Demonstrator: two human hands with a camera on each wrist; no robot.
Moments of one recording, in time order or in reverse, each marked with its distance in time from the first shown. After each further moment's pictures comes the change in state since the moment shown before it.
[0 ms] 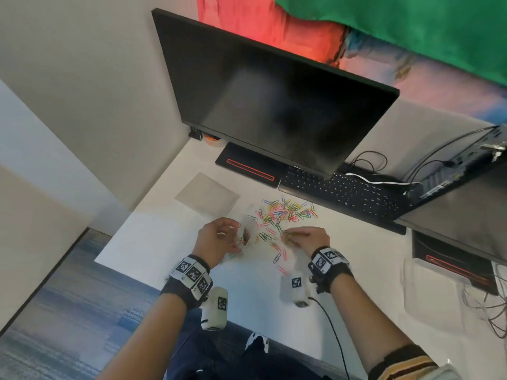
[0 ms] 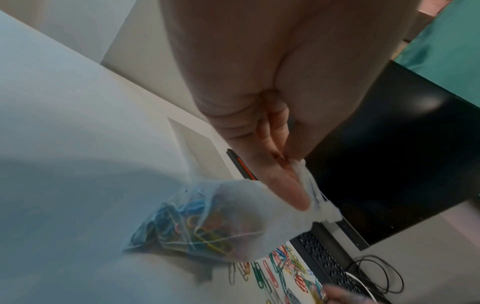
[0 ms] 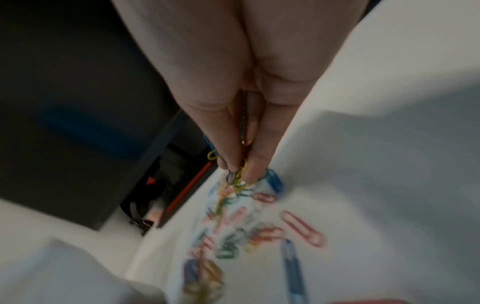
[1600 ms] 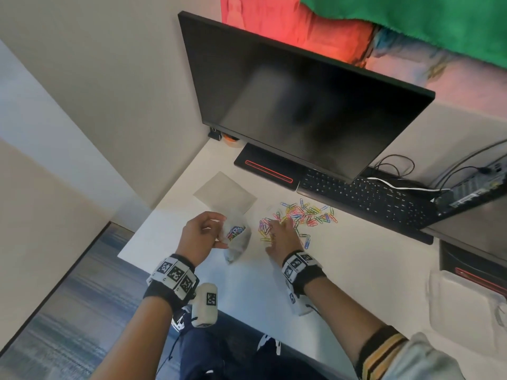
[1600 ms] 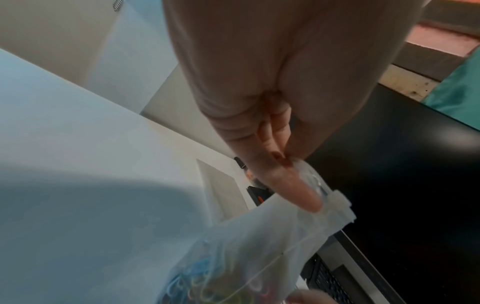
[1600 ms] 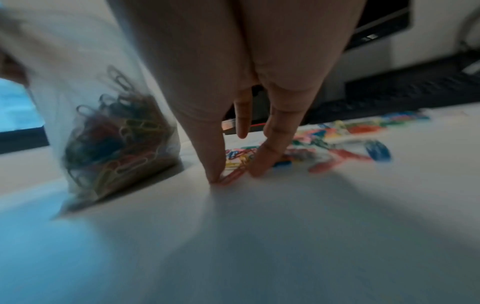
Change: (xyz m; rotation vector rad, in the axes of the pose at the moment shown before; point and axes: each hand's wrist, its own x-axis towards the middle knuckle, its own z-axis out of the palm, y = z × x) left_hand -0.010 0.017 -0.062 0.027 0.125 0.048; right_hand 0.006 0.003 0.098 -0.795 -0.157 -0.397
